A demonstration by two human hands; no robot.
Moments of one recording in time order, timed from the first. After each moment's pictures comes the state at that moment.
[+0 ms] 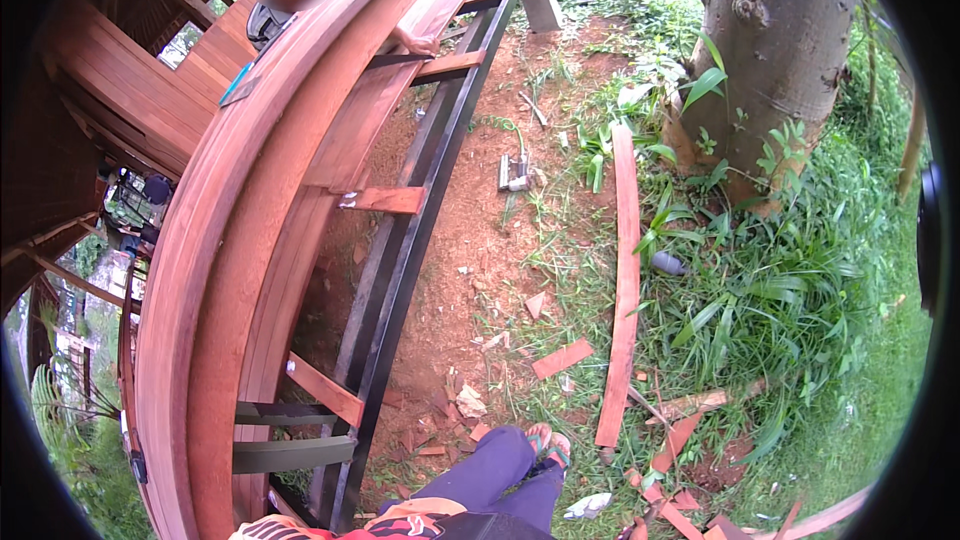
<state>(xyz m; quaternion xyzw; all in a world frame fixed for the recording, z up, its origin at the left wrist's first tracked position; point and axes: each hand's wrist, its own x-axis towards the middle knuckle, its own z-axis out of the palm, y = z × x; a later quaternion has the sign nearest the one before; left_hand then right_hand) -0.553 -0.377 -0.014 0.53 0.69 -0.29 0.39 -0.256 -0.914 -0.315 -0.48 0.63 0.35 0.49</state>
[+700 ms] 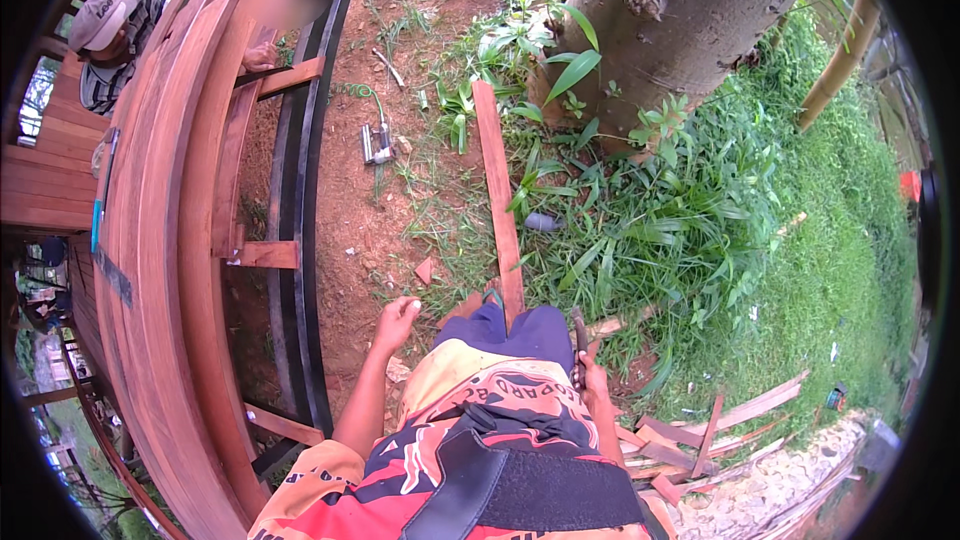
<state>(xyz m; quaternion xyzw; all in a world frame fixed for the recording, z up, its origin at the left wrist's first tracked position) -0.002 -0.264 -0.014 0.74 0.37 -0.09 0.55 0.075 -0.734 -0.073 -0.56 0.45 0.39 0.58</state>
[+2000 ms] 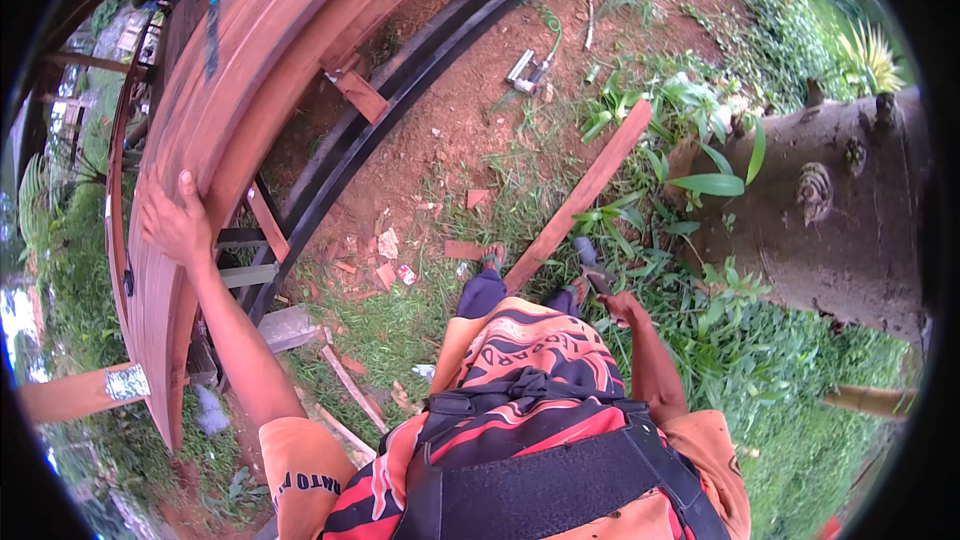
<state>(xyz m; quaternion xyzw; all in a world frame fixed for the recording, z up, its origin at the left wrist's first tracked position) -0.087 -0.262 0.382 0.61 0.63 0.17 -0.45 0.479 -0.614 -0.120 -0.76 -0.25 0.60 -0.05</state>
